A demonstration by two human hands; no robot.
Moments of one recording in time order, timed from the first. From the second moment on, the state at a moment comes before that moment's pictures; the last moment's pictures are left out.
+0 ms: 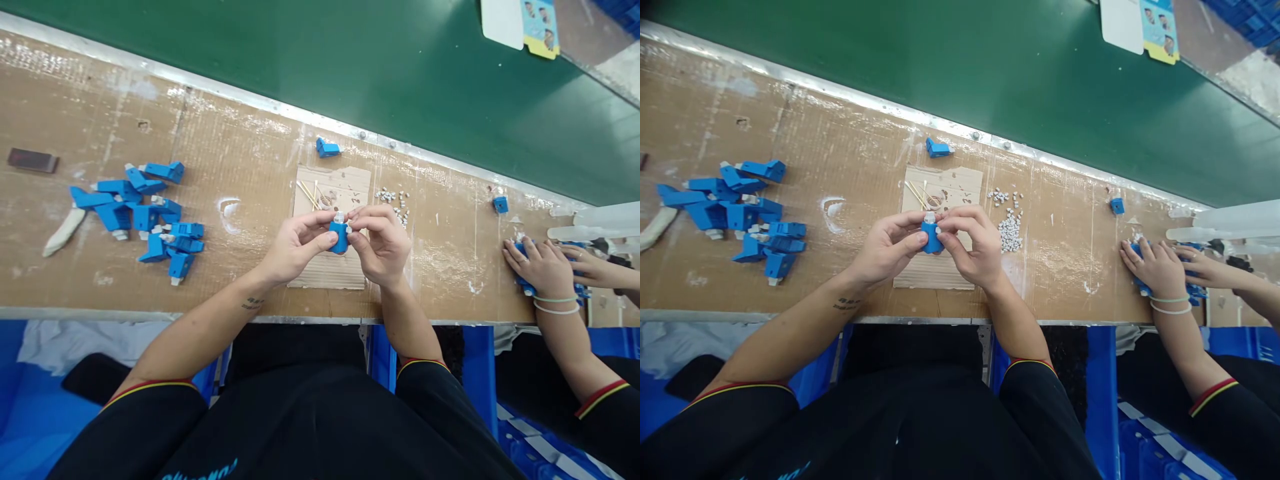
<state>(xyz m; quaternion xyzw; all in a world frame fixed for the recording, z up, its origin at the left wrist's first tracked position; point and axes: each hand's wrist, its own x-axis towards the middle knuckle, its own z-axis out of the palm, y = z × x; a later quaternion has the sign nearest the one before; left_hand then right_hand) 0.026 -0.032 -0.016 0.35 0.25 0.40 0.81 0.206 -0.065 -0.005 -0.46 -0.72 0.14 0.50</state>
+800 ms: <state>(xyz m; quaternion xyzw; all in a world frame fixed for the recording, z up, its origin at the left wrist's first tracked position) 0.025 -0.032 -0.016 0.44 0.23 0.42 0.76 0.211 -0.061 0.003 -0.39 -0.74 0.15 0.52</state>
